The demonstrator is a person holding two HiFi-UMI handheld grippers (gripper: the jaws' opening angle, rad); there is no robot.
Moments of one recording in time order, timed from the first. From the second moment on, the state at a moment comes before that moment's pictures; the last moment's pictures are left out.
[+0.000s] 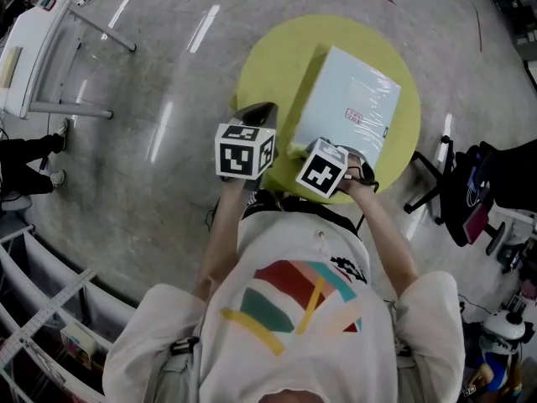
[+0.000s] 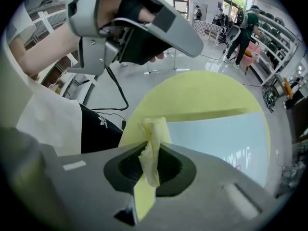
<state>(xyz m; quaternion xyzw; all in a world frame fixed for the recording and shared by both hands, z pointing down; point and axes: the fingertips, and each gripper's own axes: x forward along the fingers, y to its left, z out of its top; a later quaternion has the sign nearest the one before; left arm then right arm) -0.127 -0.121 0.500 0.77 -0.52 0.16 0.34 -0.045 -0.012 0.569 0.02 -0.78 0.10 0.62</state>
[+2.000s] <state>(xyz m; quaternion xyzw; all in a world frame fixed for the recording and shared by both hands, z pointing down) -0.027 -0.080 0.558 0.75 -0.44 0.35 0.34 0.218 -0.239 0.591 0.39 -0.85 0.32 0.17</state>
